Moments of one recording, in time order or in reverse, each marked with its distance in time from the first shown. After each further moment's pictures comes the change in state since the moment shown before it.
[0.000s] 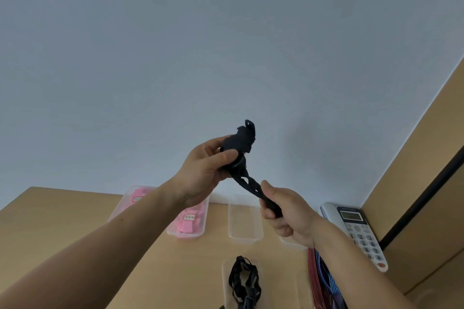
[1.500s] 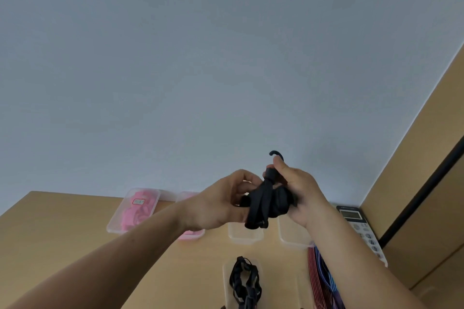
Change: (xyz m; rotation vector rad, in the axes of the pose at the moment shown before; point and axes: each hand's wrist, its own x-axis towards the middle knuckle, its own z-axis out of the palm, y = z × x) left_hand -0.030 -0.024 0.014 0.391 -0.363 -0.193; right_hand 0.004 -0.028 0.001 0.450 0.322 -0.118
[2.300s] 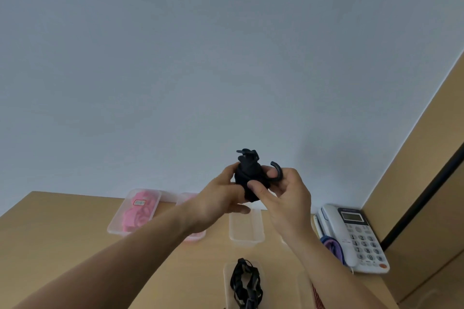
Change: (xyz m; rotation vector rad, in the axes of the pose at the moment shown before) left_hand 0.010 -0.001 -0.003 -0.128 0.264 -0.133; right_hand -0.005 0.048 0.013 -0.436 0.207 -0.659
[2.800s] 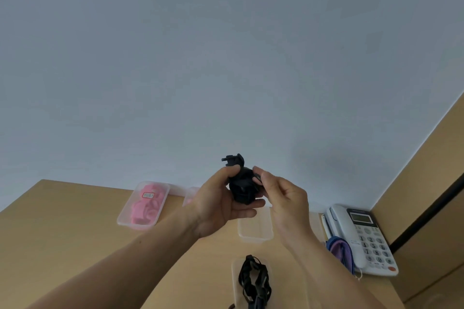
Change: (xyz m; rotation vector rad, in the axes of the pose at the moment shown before) left_hand -0.007 -0.021 -0.022 -0.500 0.036 -0.144; right_hand -0.009 -0.004 0.031 0.173 -0.159 0.068
